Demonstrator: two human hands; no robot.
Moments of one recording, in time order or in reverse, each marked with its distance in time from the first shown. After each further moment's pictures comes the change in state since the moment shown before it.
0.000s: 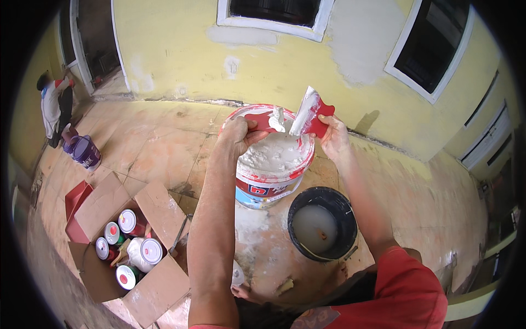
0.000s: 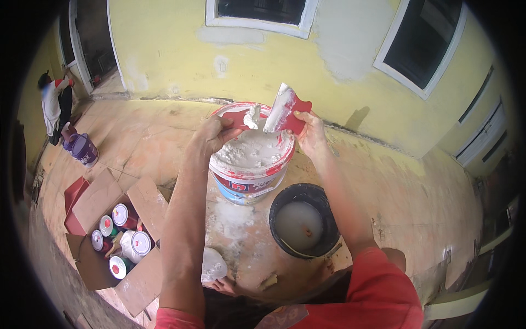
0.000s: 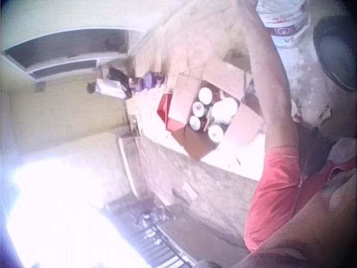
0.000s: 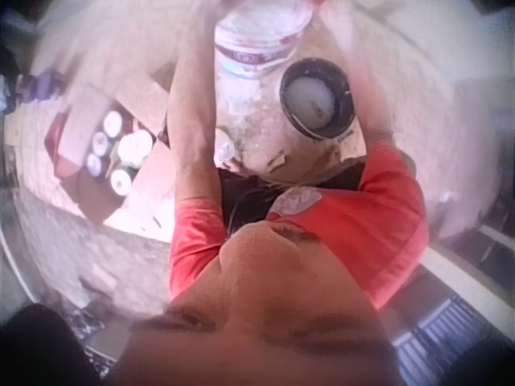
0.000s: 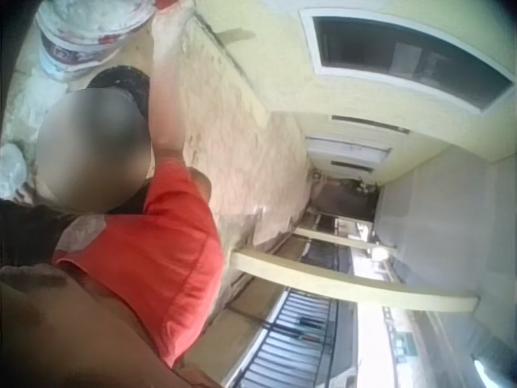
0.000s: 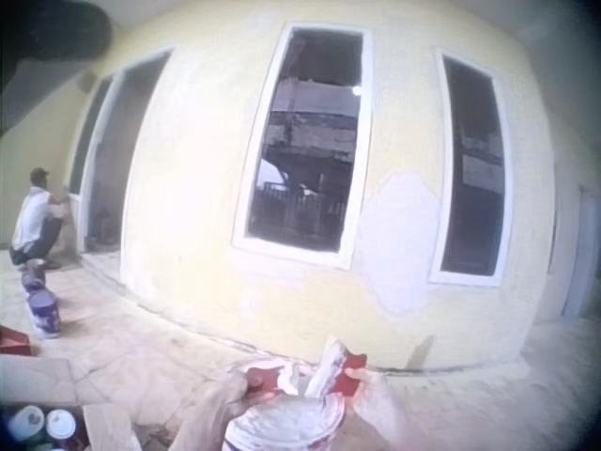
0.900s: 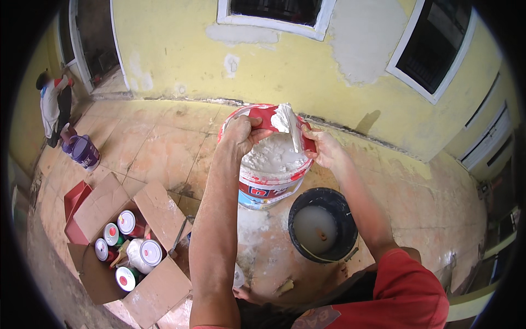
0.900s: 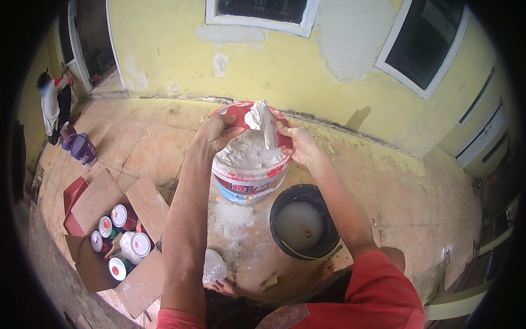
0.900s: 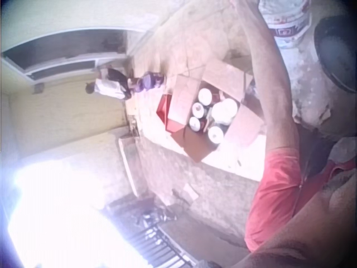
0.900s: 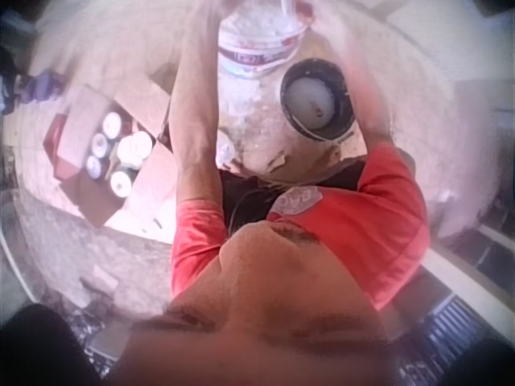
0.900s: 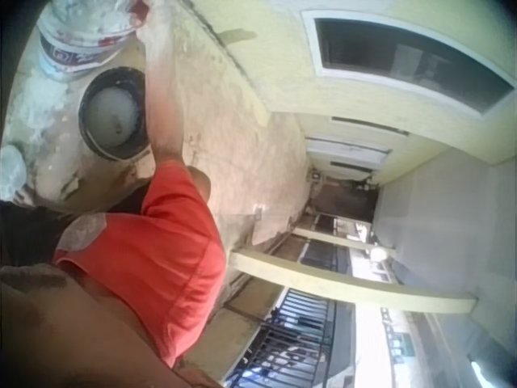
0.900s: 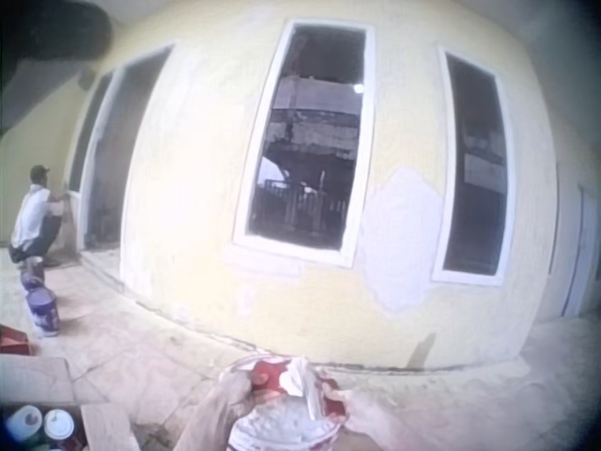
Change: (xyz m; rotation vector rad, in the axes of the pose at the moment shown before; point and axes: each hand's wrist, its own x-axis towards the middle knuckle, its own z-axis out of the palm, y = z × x) left_hand 0.011 -0.003 0.009 -0.029 -0.070 0.001; right_hand 0.003 0.021 -0.006 -0.240 -0.040 0.415
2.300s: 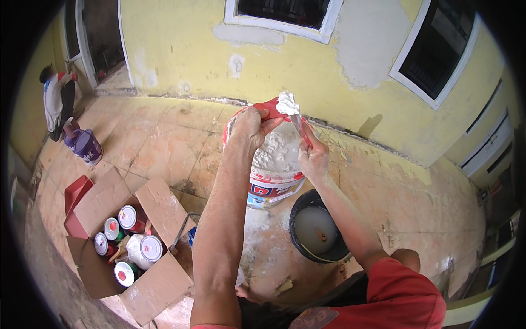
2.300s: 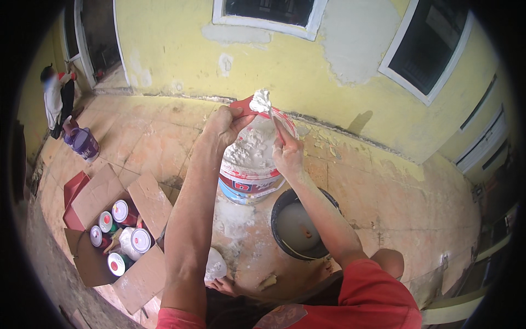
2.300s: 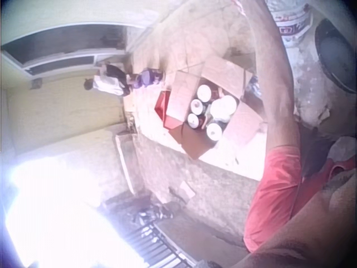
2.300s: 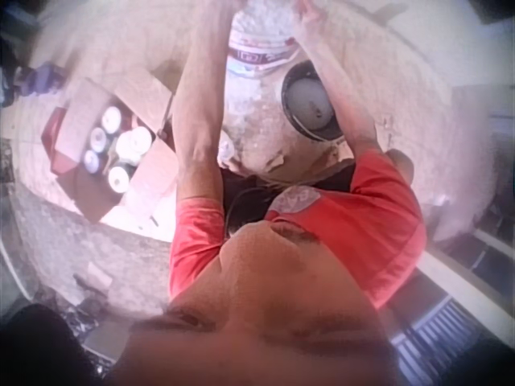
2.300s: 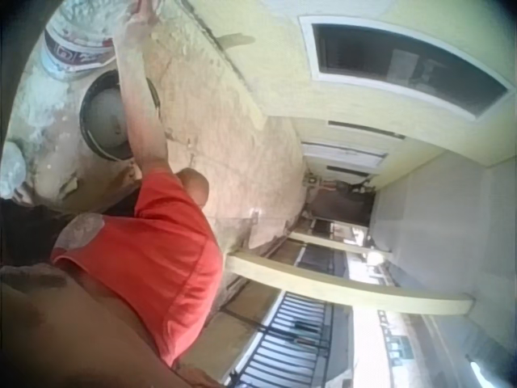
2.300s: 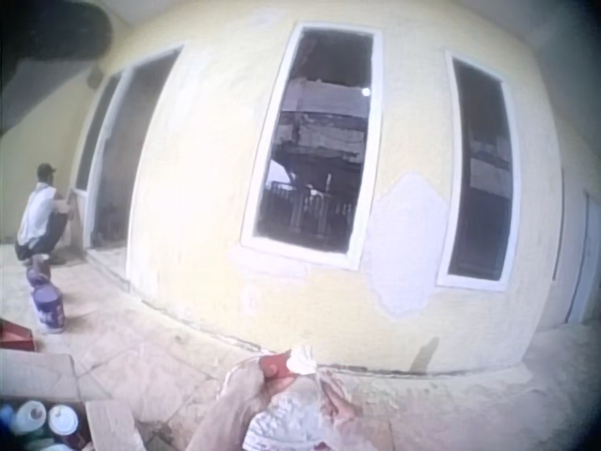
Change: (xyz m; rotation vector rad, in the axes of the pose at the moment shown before) left_hand -0.017 0.012 0.029 -0.130 0.045 0.104; right_hand -0.018 0.056 0.044 -1.002 0.341 -1.059
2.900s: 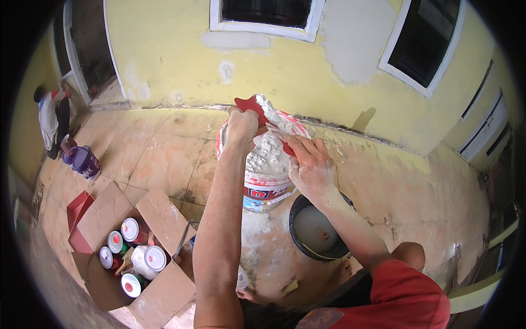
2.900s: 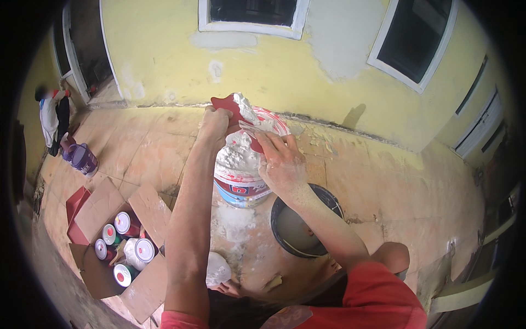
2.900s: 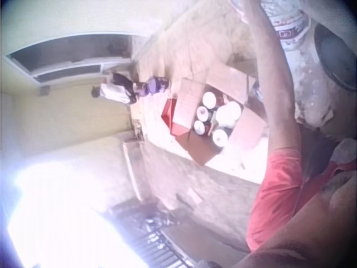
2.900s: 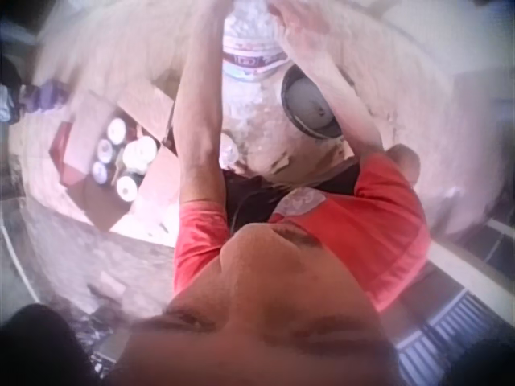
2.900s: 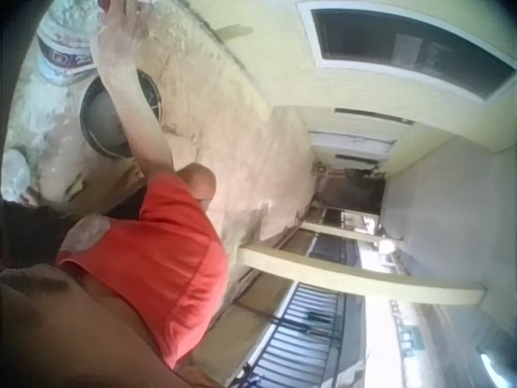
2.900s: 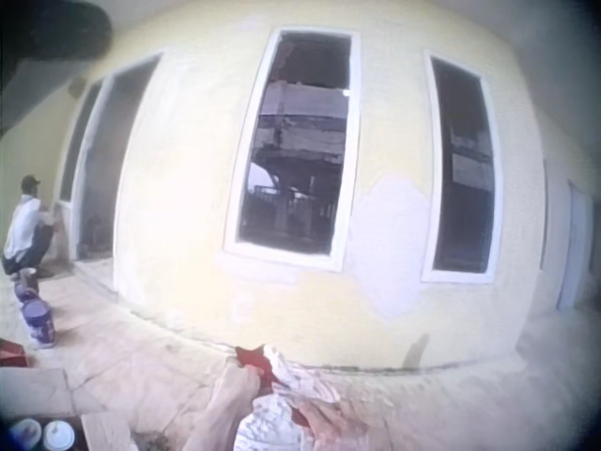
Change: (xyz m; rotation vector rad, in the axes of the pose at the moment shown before) left_hand -0.004 0.001 0.009 0.454 0.111 0.222; right_hand -0.006 -0.088 -0.044 -0.498 -0.115 -0.117
